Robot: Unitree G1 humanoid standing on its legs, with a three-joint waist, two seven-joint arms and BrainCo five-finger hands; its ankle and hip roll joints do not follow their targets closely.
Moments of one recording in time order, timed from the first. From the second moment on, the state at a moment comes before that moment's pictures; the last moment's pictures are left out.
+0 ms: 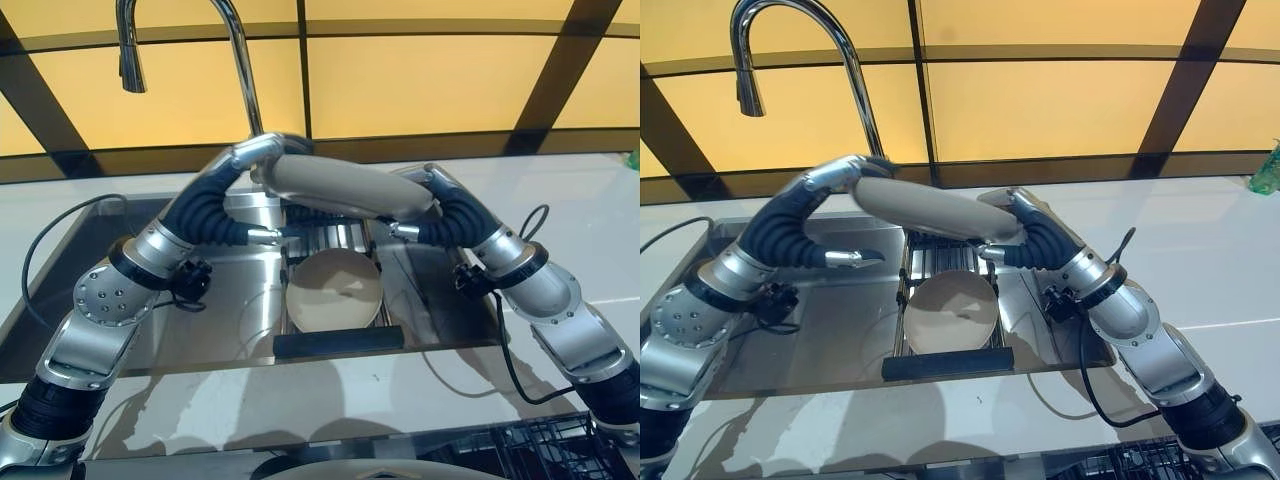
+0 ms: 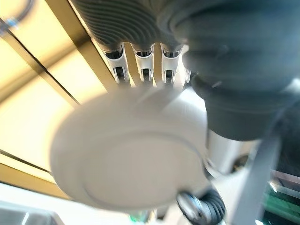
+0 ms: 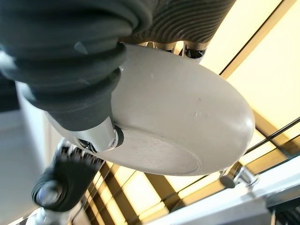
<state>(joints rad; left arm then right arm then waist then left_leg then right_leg) -0.17 0.78 0.02 -0.40 -0.23 -0.32 -0.15 -0.26 -0.75 0.20 -0.45 0.09 -0.15 0.04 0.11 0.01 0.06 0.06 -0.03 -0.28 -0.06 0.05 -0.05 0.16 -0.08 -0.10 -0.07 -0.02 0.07</state>
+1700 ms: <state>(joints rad) 0.07 0.67 0.42 -0.02 -0.30 -0.06 0.20 0.41 -0.75 -0.50 0.00 -0.26 0.12 -0.11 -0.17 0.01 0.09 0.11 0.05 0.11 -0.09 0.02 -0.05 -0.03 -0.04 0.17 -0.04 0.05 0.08</state>
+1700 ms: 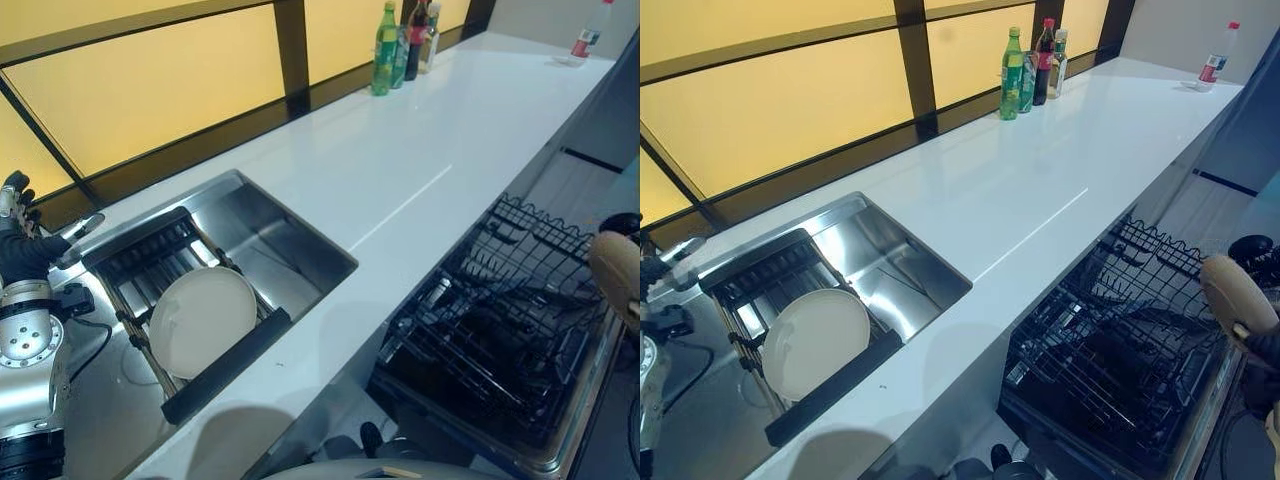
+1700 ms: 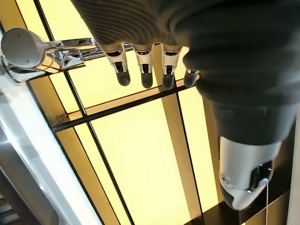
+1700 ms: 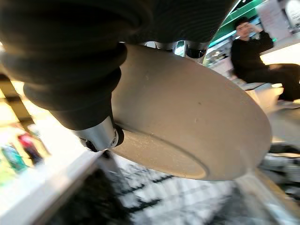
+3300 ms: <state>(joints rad) 0.07 0.68 0.38 -0.01 -0.29 -0.05 0.17 0.28 -0.86 -0.04 0.25 -0.22 0.01 0.65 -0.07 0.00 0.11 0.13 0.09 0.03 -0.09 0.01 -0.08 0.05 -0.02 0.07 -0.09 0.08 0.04</state>
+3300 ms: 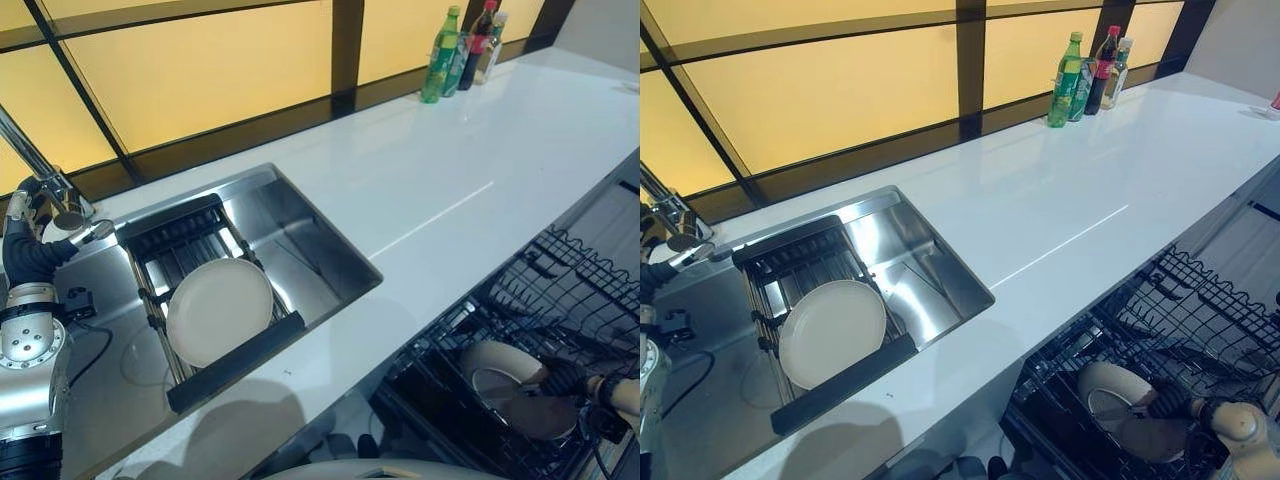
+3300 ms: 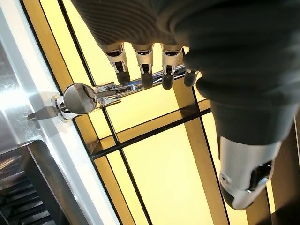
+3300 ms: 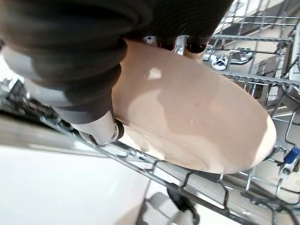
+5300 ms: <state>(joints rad) 0.00 0.84 0.09 0.23 -0.04 -0.07 0.07 0.36 -0.90 -0.33 -0.12 -0.26 0.01 0.17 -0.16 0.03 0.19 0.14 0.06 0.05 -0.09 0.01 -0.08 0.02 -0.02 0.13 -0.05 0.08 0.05</state>
